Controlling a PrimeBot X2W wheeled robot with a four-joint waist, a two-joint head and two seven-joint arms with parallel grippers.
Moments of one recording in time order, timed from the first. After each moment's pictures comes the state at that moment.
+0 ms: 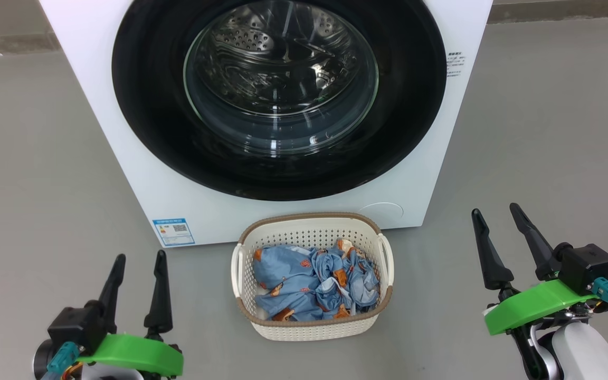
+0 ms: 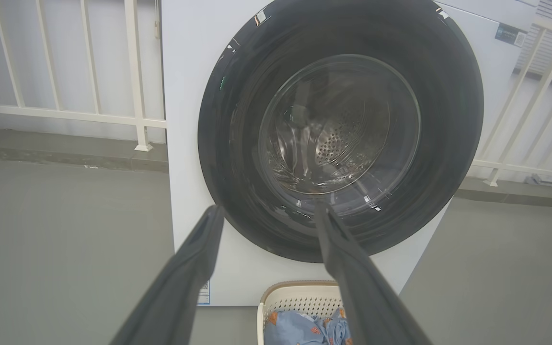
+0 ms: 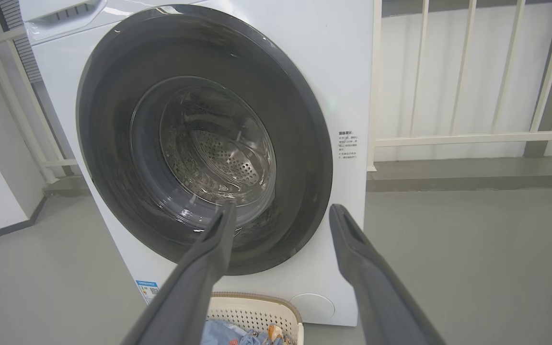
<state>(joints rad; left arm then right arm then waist) -0.19 0.08 -0.09 0.36 -0.32 -0.09 -0.25 -0.20 -0.16 0.12 0.32 0.34 0.13 -0.25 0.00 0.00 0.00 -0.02</state>
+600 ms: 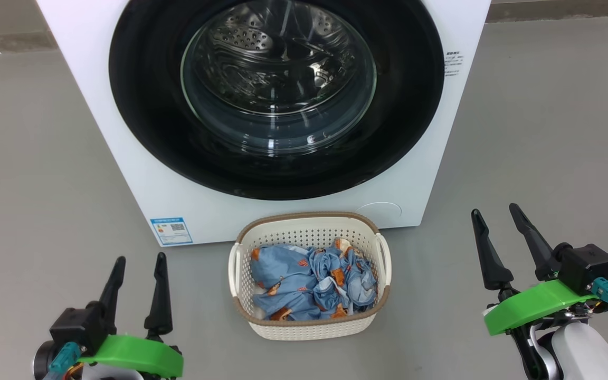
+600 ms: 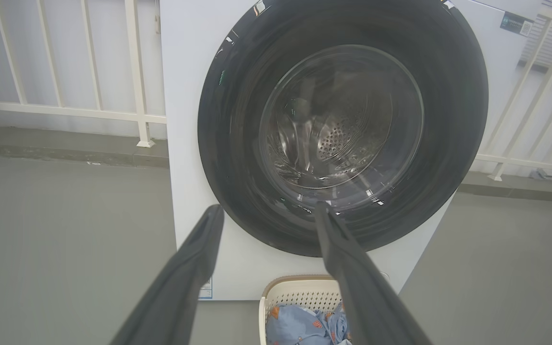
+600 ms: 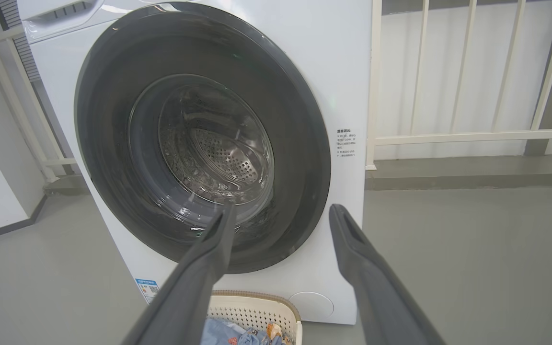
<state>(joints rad) -0.19 0.08 -0.09 0.37 -0.31 -0.08 -0.25 -0.21 -0.16 0.12 0.32 0.34 0.13 -0.25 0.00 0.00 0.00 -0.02</state>
